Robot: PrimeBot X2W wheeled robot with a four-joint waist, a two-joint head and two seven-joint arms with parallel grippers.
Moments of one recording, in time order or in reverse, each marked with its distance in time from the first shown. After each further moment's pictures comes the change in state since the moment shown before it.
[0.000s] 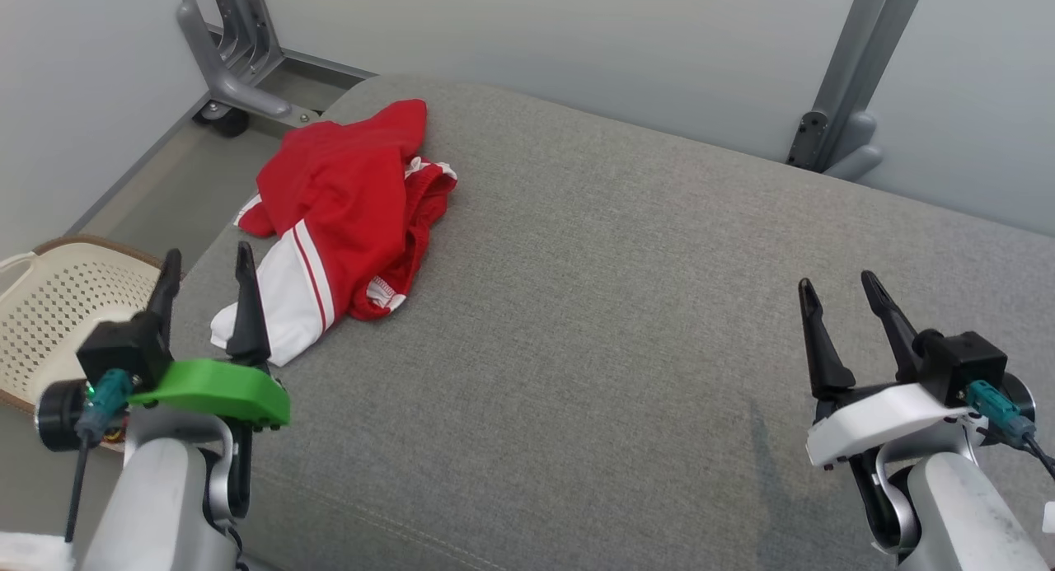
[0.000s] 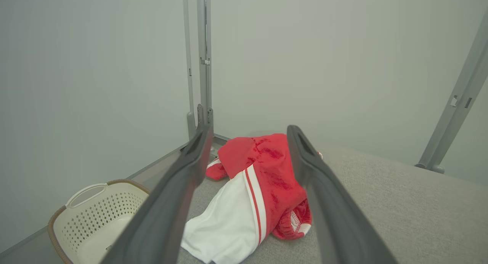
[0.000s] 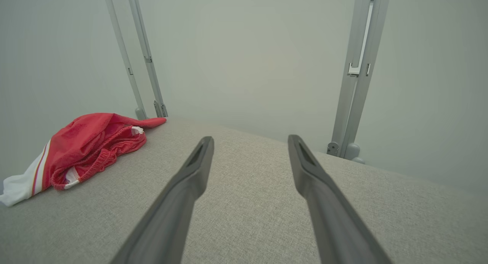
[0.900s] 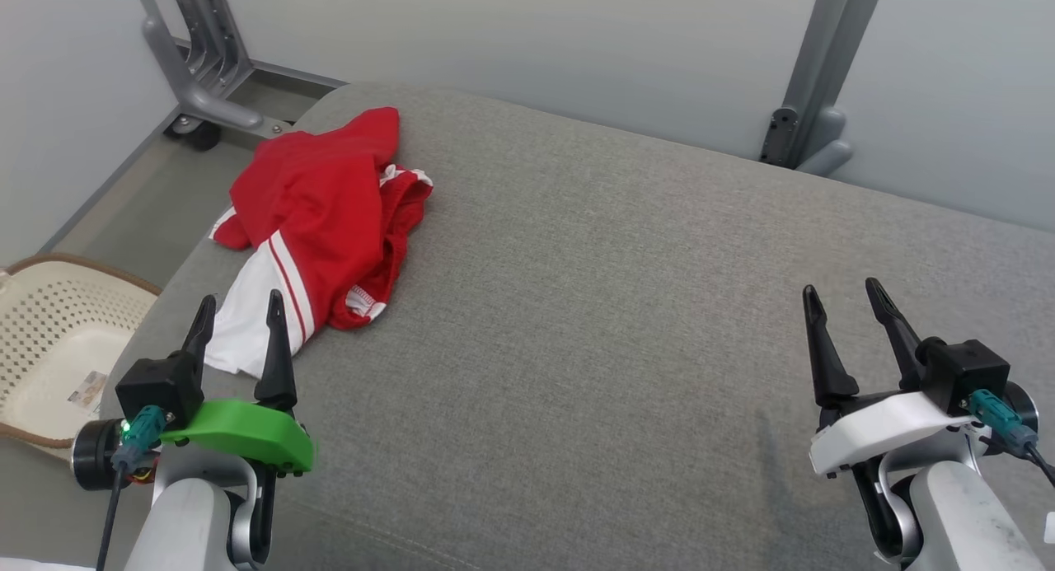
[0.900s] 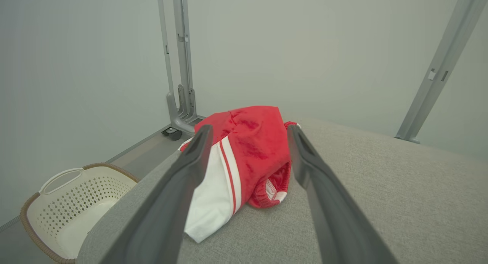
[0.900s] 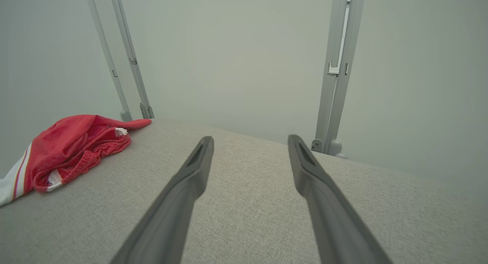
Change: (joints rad) left arm 0.055 -0.021 -0.007 0.027 0.015 -0.033 0.008; right arm 0.008 0.001 -0.008 0.006 -0.005 0.000 -0.010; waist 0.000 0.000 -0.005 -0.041
